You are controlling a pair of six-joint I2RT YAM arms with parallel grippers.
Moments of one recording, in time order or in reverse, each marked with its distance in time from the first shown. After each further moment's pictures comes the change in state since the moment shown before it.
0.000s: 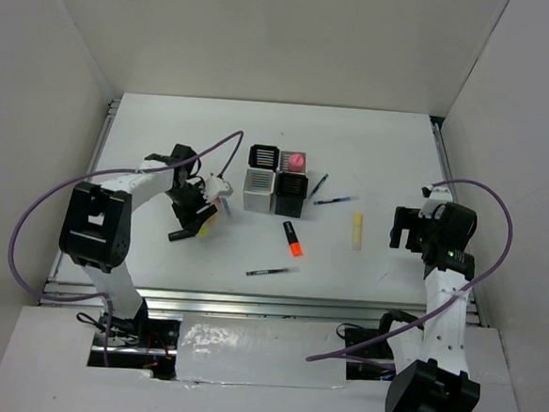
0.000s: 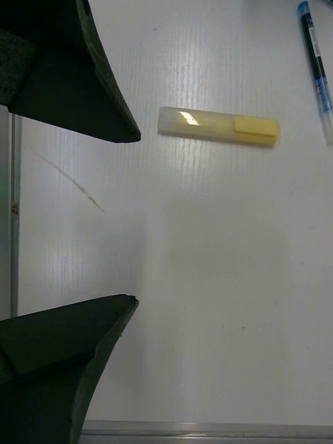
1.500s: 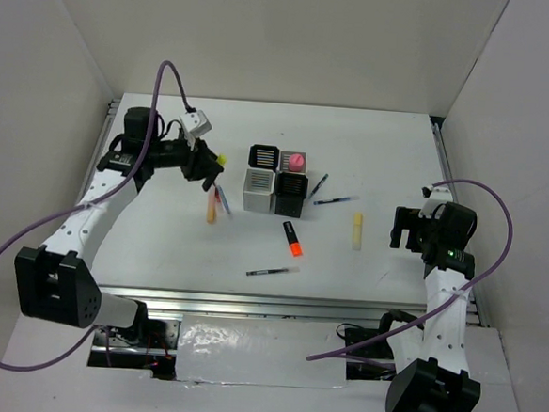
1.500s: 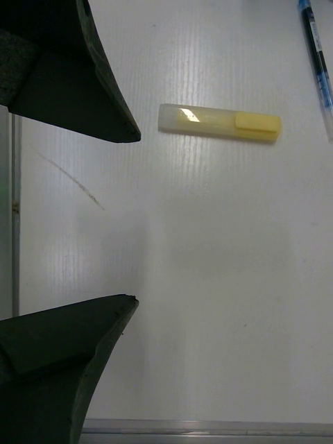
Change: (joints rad) left arm 0.085 -0.374 0.068 0.351 0.556 -0.401; right arm 0.000 0.005 0.000 0.000 0.011 0.000
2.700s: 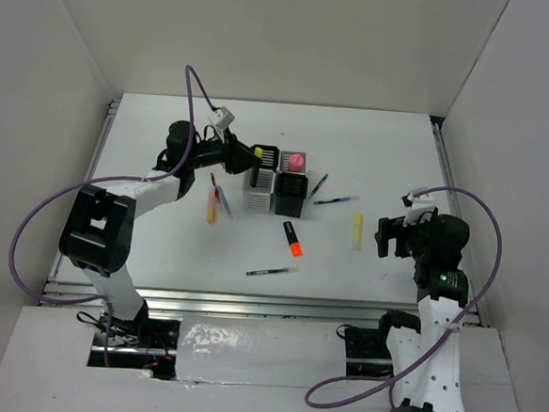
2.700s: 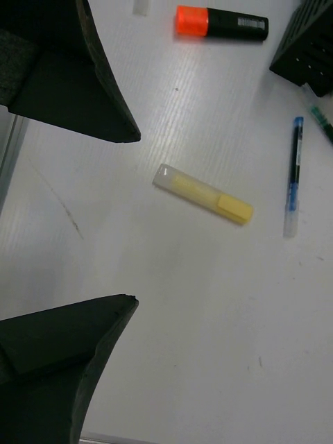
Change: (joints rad) left arm -0.153 0.361 -0.173 1.065 -0.027 -0.702; right arm 0.099 -0.214 -0.053 -0.002 -0.157 -0.098
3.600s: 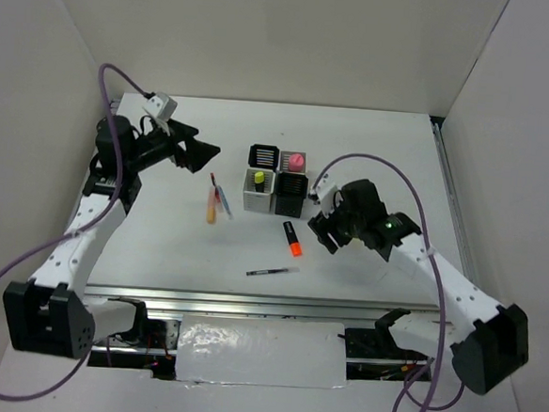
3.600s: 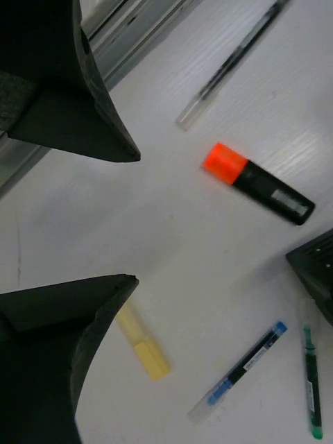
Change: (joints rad) left arm 0.198 -0.496 -0.011 -0.476 -0.092 0.142; right arm 0.776 0.443 0.200 -0.030 0.264 -0.082
